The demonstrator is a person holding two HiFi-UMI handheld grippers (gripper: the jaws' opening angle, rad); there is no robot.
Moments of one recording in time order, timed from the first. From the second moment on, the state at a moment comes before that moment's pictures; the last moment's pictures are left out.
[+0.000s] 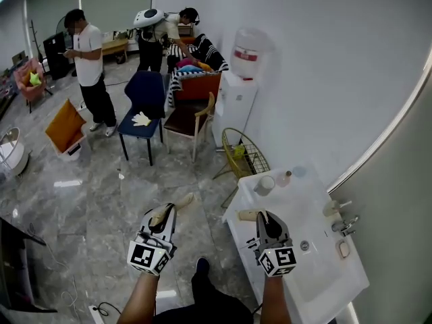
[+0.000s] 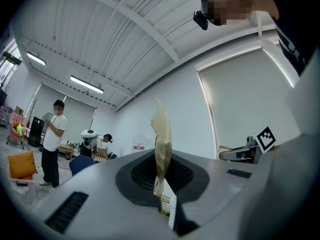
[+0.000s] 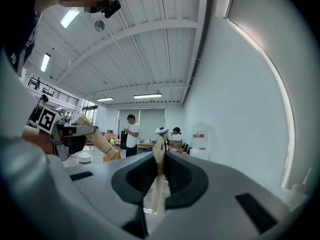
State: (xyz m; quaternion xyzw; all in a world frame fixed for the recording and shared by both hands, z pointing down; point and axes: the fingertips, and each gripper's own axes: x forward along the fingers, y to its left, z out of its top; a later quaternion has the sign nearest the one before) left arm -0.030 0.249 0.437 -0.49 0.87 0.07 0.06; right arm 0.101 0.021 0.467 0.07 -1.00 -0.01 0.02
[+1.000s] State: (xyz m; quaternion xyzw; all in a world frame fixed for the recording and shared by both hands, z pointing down) left arm -0.186 0.137 0.407 -0.51 0.86 0.06 0.07; right arm -0.066 -0.065 0.436 0.05 -1.00 -0.03 0.01
